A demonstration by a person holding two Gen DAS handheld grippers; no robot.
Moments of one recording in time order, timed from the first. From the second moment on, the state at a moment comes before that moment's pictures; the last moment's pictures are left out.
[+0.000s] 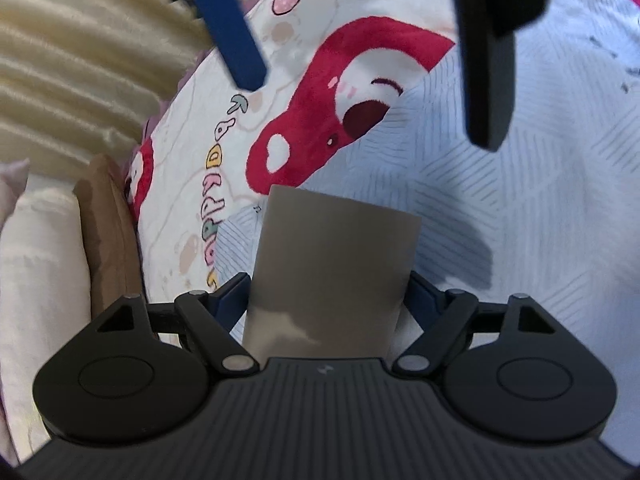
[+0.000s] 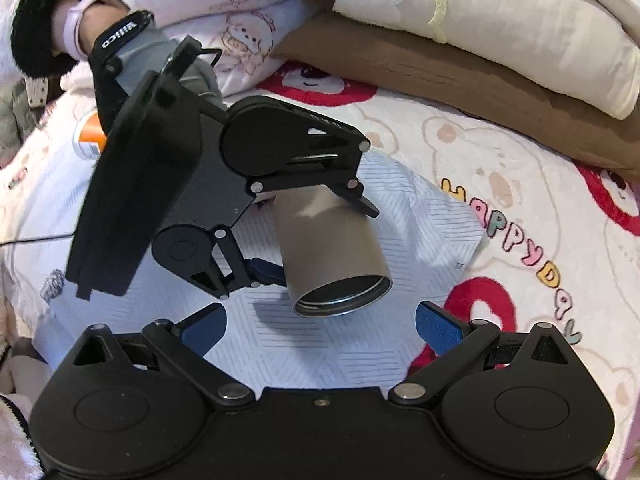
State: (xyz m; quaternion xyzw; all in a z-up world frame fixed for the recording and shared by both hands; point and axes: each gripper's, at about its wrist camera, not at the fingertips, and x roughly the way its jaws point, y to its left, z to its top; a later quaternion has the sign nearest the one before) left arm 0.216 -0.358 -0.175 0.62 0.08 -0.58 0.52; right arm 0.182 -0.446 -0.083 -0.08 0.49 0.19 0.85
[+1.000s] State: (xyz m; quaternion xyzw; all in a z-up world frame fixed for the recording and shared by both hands) left arm 0.165 -0.273 -0.118 0.51 0.31 -0.55 0.58; right arm 0.081 -0.382 -0.122 -0.04 0.47 0.28 0.83
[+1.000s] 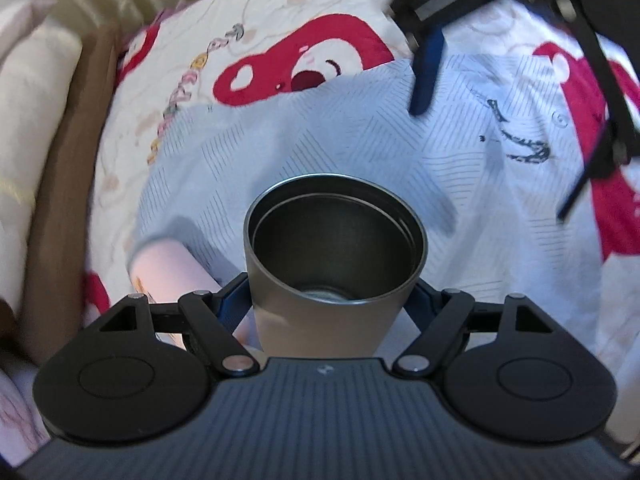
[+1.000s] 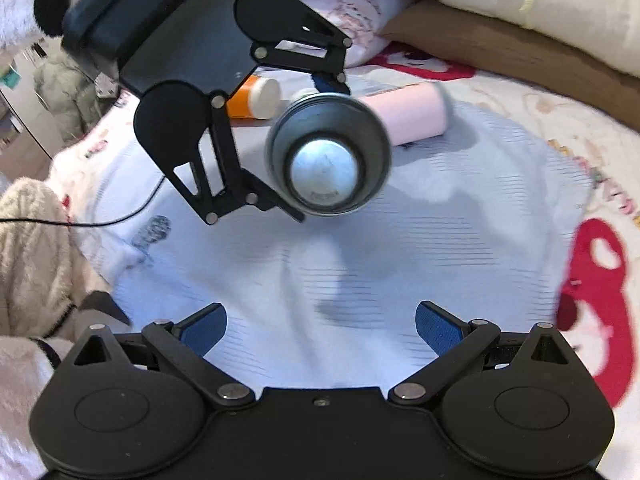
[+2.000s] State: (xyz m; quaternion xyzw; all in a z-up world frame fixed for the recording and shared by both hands) left arm 0.153 -0.177 -0.076 0.25 0.42 -0.54 0.69; right arm 0.047 -0.296 -0.149 0.10 0.25 0.19 0.94
